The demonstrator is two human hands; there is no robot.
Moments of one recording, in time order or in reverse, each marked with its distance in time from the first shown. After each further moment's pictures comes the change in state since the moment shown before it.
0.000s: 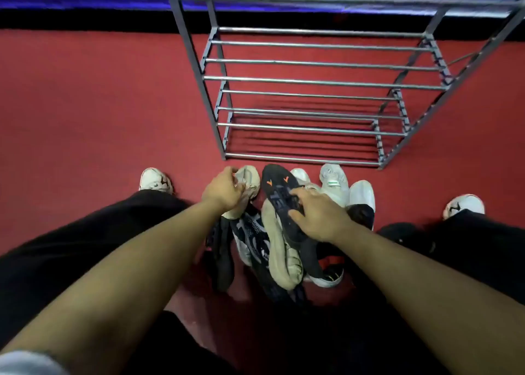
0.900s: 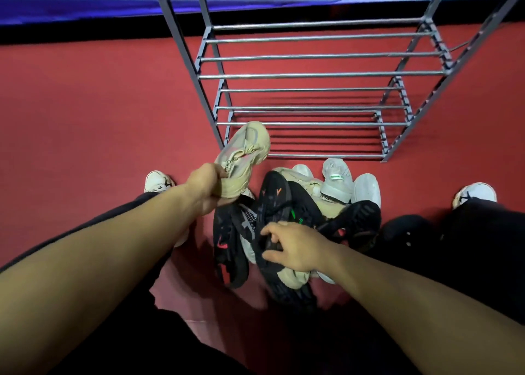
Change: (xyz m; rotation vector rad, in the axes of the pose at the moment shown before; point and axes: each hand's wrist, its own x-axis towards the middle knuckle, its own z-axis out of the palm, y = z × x) left_hand -0.037 0.033 -0.053 -1.122 -0.103 -0.541; right_hand -0.024 -0.021 0.048 0.018 -0.230 -0.198
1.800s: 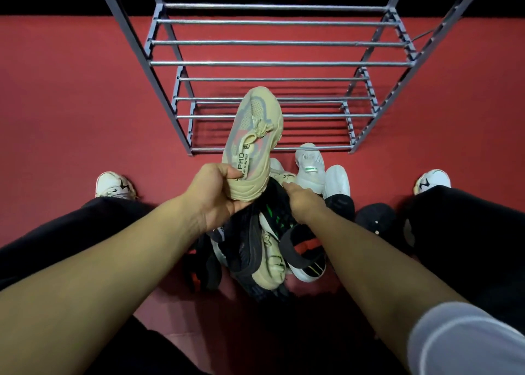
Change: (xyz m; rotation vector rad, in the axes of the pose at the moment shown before) left_hand -0.038 -0.015 0.066 -0.140 -0.353 -0.113; right_hand 0.061 0.119 -0.018 -0.061 0.082 0.527
